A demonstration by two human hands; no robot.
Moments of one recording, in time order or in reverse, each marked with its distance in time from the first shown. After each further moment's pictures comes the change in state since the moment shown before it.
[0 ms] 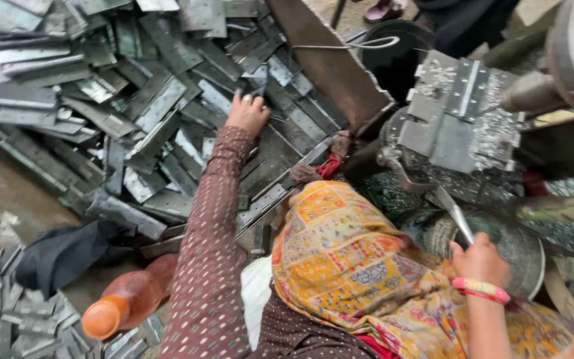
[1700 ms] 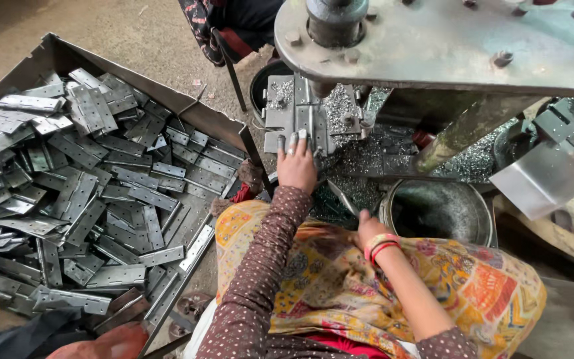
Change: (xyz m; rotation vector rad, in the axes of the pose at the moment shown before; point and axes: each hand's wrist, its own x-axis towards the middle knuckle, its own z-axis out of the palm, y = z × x) left_hand 0.116 0.380 -0.136 -0.191 0.111 -0.026; right_hand 0.006 0.004 0.028 0.309 -0.476 -0.194
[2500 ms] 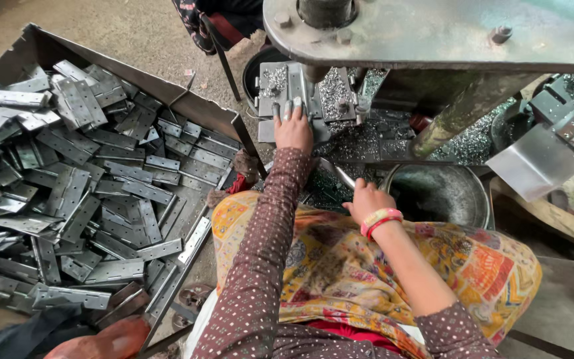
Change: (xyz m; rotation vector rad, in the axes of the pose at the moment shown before) left_hand 0.055 -0.006 0.024 -0.079 -0.129 -0.116; right_hand -0.014 -0.017 -0.034 -0.078 0.275 -0.049
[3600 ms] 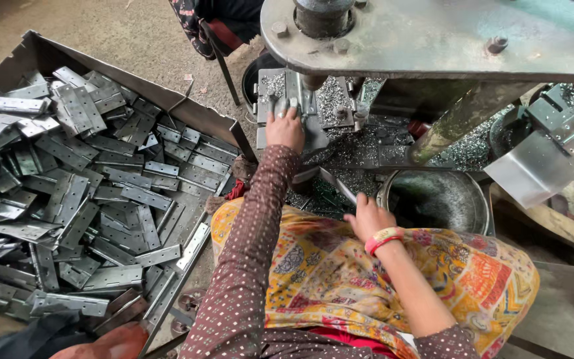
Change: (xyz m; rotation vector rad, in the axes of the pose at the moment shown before) left_hand 0.013 -0.015 -0.037 0.078 -0.279 0.080; right_hand -0.017 0.009 0.016 0.066 0.041 0.003
